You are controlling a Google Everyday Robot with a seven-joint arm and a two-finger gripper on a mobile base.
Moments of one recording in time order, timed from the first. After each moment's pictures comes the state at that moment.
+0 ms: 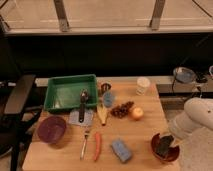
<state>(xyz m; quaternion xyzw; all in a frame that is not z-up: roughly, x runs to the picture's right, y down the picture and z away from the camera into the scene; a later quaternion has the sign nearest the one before) 0.318 0.254 0.699 -0.28 -0.24 -0.35 0.86</state>
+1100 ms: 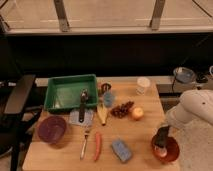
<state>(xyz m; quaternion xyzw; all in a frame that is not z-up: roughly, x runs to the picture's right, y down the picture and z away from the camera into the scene) 0.306 0.218 0.709 -0.25 -0.23 -0.40 0.85</state>
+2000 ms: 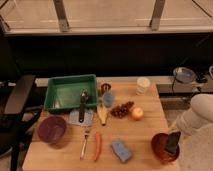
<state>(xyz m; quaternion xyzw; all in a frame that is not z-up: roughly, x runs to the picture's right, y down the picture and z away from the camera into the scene) 0.356 0.232 0.711 -0.29 -0.21 -0.37 0.86</state>
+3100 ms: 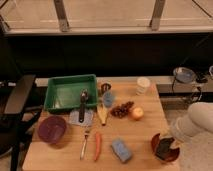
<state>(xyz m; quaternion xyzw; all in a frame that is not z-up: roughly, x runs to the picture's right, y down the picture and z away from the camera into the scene) 0.309 0.259 0.683 -0.25 -0.25 -0.36 0.86</state>
